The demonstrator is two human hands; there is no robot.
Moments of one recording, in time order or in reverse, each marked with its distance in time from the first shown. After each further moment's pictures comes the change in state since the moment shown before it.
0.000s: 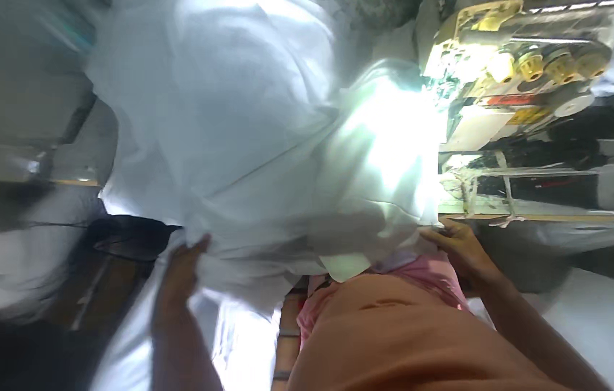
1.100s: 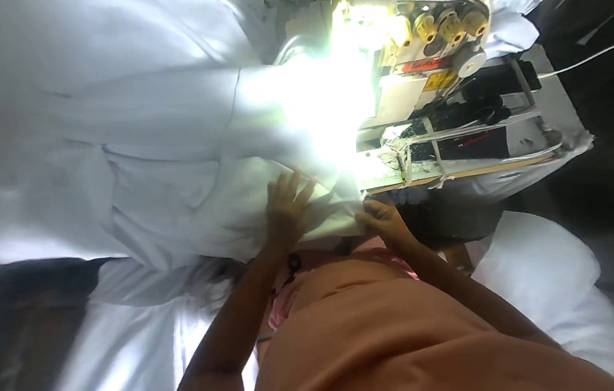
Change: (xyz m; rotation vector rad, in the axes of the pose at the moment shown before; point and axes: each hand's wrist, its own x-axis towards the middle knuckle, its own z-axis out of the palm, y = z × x) left_hand -0.049 0.068 0.254 0.313 -0.213 1.374; right_hand -0.010 0.007 0.035 0.094 0.010 0.022
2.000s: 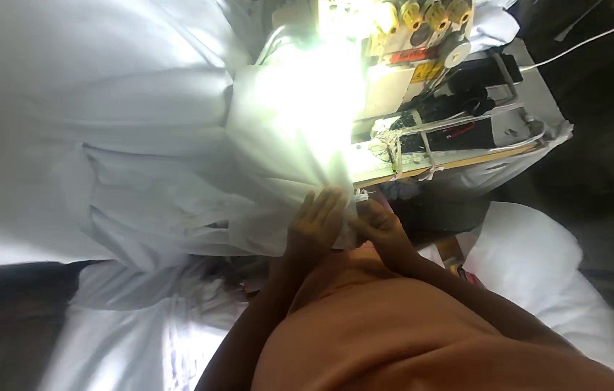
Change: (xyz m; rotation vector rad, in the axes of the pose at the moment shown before) left_hand -0.006 0.078 -0.005 0.034 0.188 0.291; right_hand -0.044 -0.027 0.026 0.072 0.008 -0.110
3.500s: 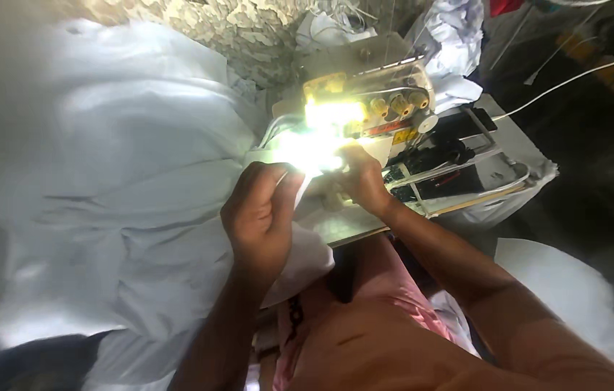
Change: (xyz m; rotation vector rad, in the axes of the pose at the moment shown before) left_hand 0.158 -0.034 -0.083 -0.378 0.259 -0.132; right_hand 0.172 -0.079 -0.020 -0.777 0.258 -0.805
